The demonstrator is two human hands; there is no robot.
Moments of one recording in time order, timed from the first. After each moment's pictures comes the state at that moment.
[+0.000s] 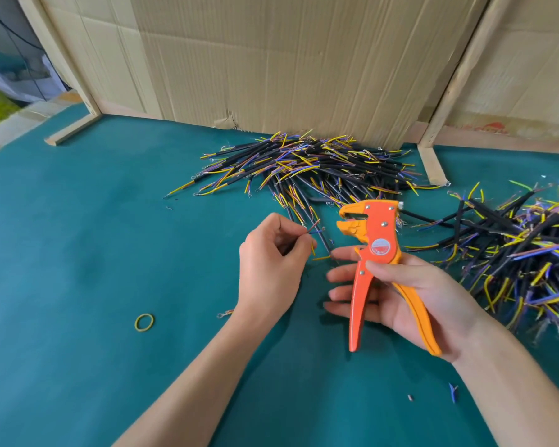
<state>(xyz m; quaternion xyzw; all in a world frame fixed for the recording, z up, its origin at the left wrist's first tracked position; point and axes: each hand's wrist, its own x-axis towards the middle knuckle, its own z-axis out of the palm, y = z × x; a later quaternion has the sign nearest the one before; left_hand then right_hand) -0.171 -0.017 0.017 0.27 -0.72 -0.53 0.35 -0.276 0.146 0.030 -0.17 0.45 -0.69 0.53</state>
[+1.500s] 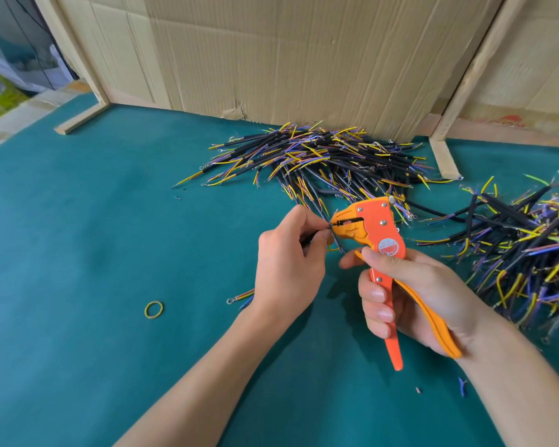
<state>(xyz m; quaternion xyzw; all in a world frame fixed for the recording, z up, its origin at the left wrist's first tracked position) -0.170 -0.005 0.017 0.22 -0.77 -0.47 0.37 -0.264 0.141 0.038 -0.19 0.50 -0.65 0.54</state>
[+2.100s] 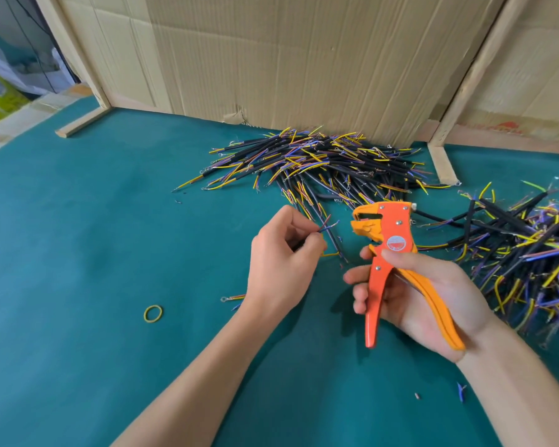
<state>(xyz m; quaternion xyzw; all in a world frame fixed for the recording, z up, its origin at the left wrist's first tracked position) -0.170 -0.015 0.019 0.23 -0.73 -0.54 0.35 -0.273 0.148 0.034 -0.14 0.45 -0.71 0.53</state>
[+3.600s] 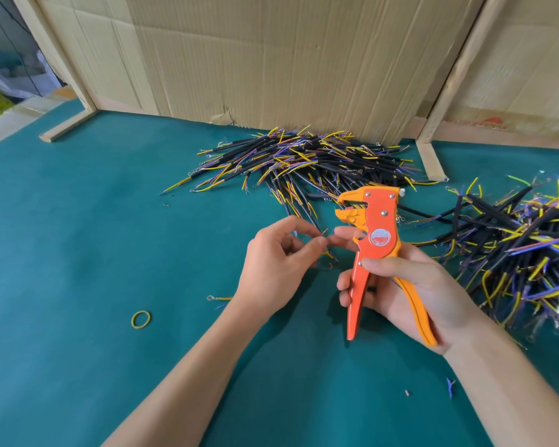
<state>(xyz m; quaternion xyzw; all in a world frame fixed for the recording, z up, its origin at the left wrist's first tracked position) -0.172 -0.023 0.012 0.21 -0.77 -0.55 0.26 -0.276 0.142 0.027 -0.21 0.45 -0.72 0.48</state>
